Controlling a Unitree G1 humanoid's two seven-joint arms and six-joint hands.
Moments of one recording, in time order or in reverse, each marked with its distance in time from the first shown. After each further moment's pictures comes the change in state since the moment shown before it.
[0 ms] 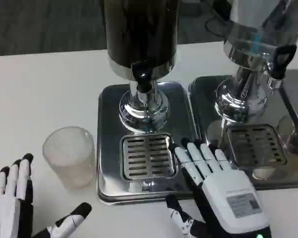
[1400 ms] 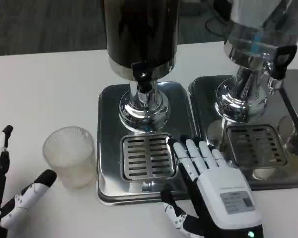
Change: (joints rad) left arm -0.278 0.108 0.169 0.489 -0.538 -0.556 -0.116; right arm -0.012 0.079 0.031 0.009 -0.030 0.083 0.004
